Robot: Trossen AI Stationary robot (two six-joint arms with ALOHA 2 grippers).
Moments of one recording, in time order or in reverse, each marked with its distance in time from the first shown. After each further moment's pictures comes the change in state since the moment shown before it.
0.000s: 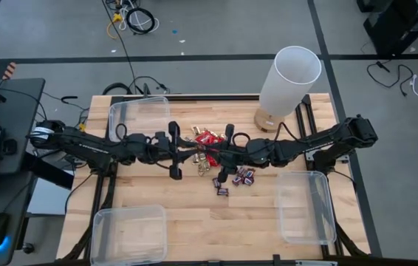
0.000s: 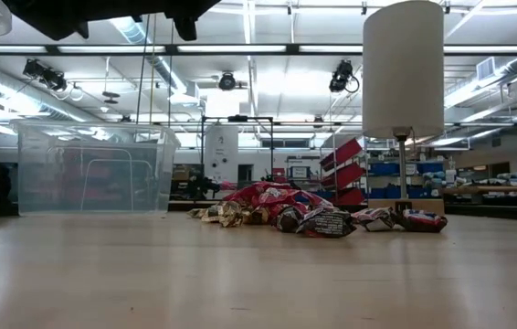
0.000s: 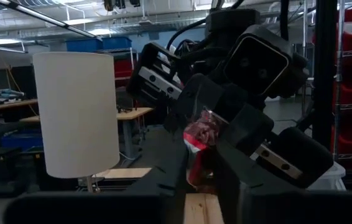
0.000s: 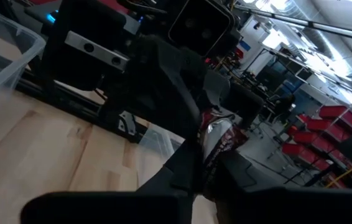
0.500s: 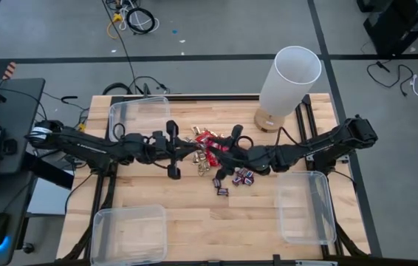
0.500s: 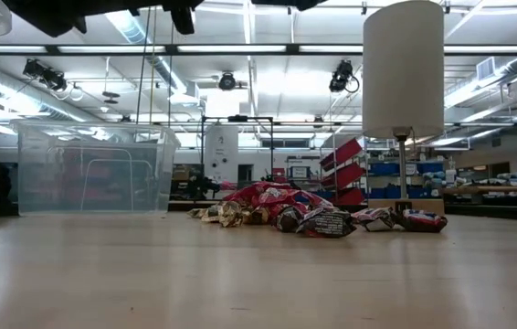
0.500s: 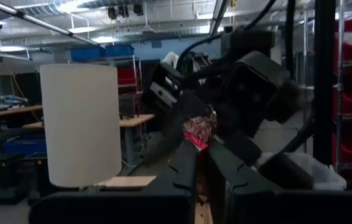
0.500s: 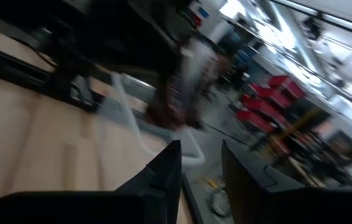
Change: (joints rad) left arm -0.002 -0.036 0.001 -0.018 -0.022 0.004; right arm 0.071 0.002 -0.002 -0.008 0.314 -0.032
